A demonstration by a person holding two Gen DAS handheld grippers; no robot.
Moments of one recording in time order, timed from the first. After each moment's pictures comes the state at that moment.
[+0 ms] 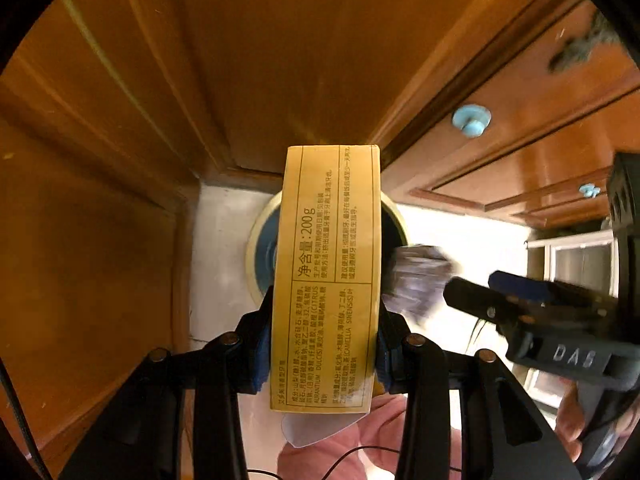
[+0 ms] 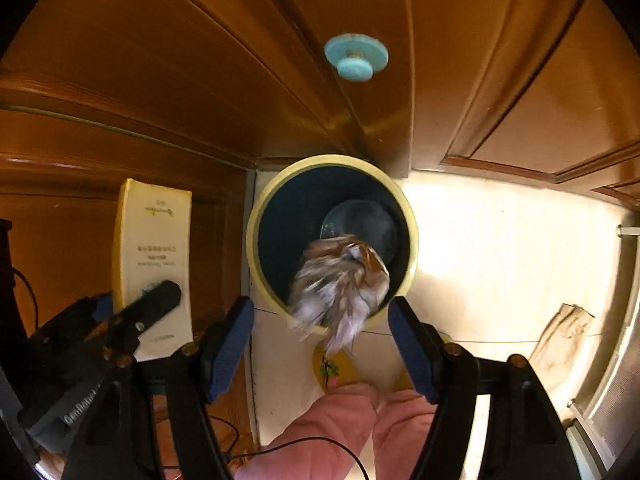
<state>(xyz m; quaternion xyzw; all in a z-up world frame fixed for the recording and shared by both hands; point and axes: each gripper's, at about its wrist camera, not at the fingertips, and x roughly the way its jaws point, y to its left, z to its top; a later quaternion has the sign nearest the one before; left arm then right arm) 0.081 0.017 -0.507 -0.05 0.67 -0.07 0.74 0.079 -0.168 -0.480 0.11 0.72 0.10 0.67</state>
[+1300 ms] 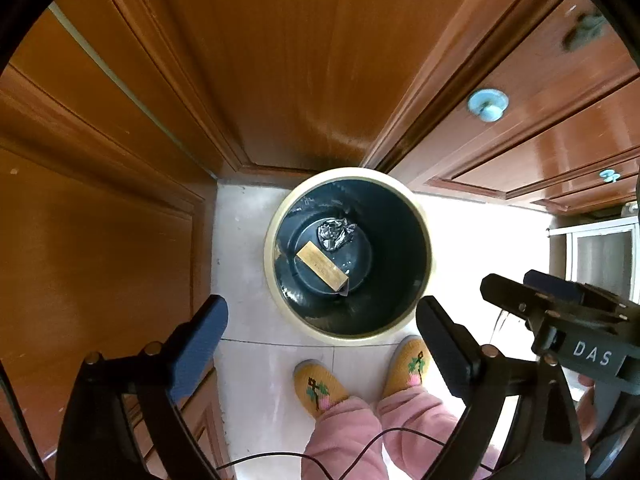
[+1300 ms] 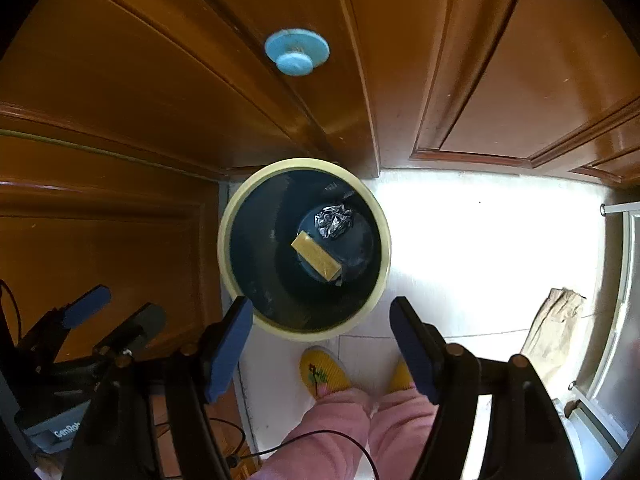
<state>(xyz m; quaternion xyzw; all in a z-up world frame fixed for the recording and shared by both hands) 0.084 0.019 -0.501 -0.02 0.67 -0.05 0.74 0.075 -0.181 -0.478 0.11 0.72 0.05 0.69</state>
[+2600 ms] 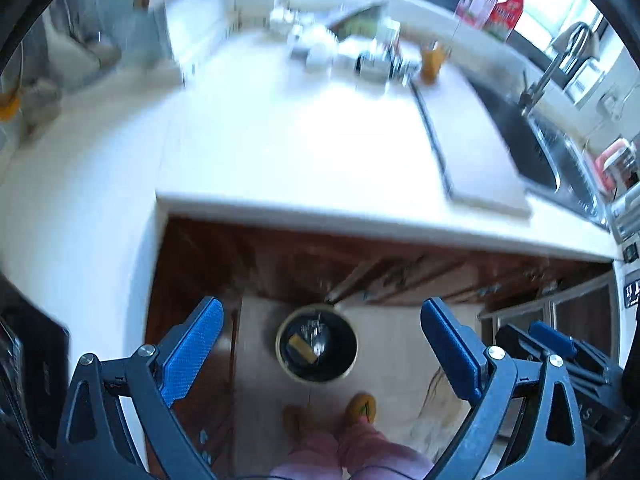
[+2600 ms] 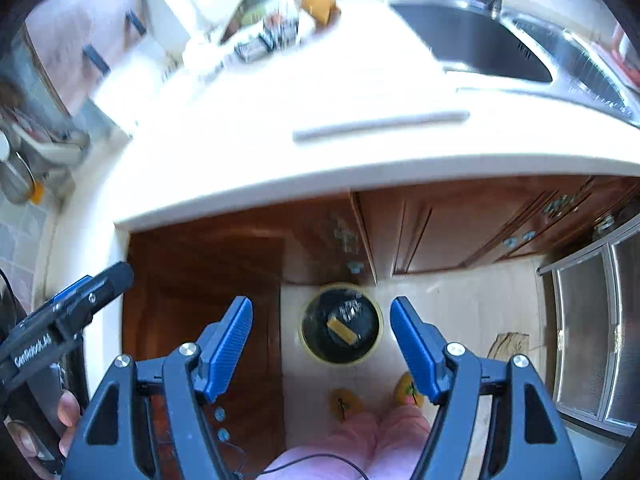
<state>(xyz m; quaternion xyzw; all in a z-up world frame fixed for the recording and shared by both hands) 0.120 0.033 -0.087 -0.05 0.53 -0.05 0.84 0.085 -0.180 -0.101 0.13 0.57 0.02 0.81</state>
